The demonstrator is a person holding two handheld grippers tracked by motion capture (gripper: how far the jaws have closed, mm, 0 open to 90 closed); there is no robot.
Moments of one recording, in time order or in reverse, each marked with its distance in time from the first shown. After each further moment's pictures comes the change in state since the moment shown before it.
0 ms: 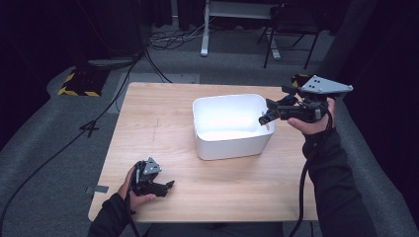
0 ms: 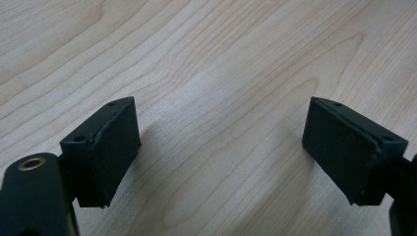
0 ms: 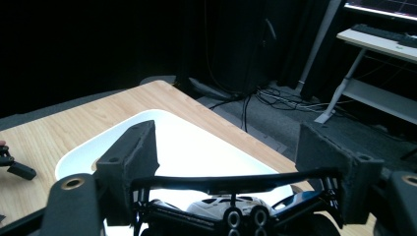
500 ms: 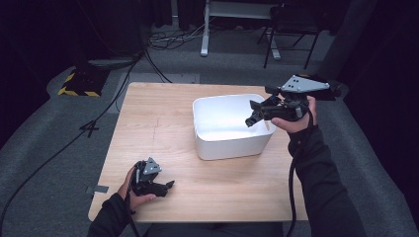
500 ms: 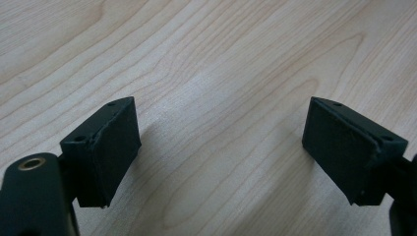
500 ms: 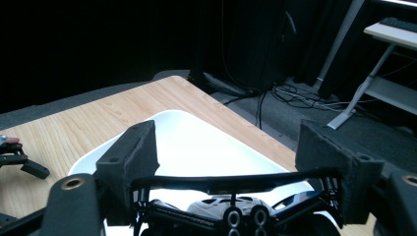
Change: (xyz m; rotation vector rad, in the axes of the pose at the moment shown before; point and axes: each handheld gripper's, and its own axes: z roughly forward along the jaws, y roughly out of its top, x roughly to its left) left arm 0.000 0.000 0.000 0.000 0.000 0.000; right arm 0.018 0.003 0.035 0.023 0.056 -0.008
